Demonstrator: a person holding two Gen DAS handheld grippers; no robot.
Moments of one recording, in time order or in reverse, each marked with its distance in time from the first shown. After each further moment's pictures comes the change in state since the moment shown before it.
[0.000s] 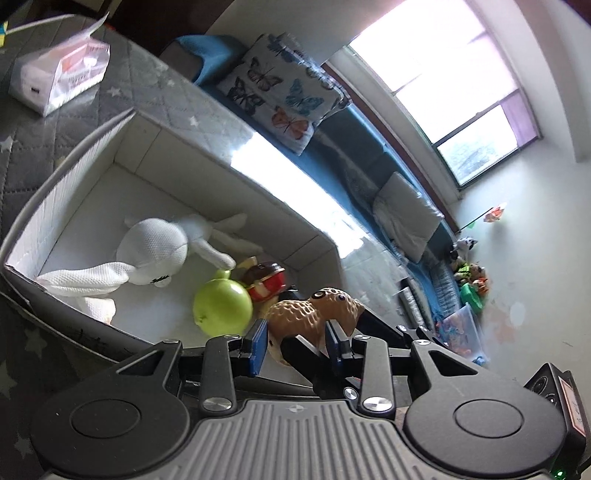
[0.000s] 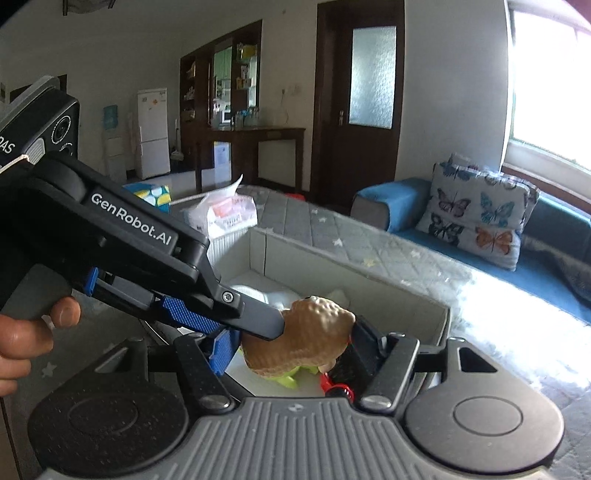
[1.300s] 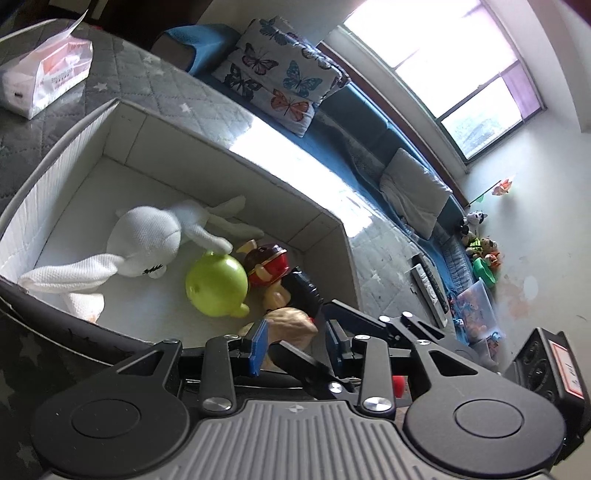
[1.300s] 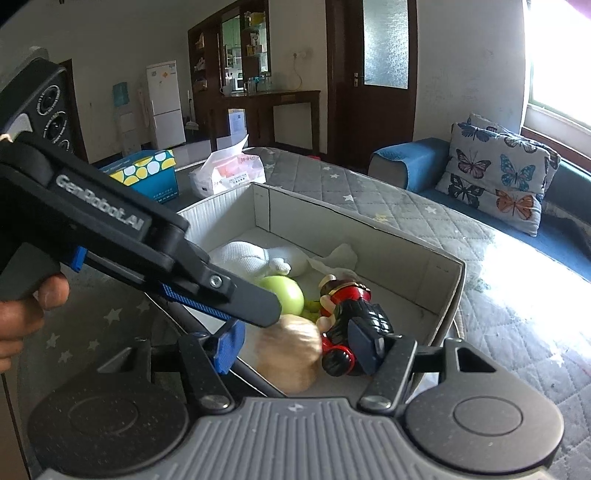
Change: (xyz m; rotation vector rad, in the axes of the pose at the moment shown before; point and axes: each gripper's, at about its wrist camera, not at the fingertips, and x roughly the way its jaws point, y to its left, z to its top) left arm 0.010 -0.010 -0.005 0.059 0.054 0.035; right arm 0.013 -0.019 -0.010 0.019 0.116 0.073
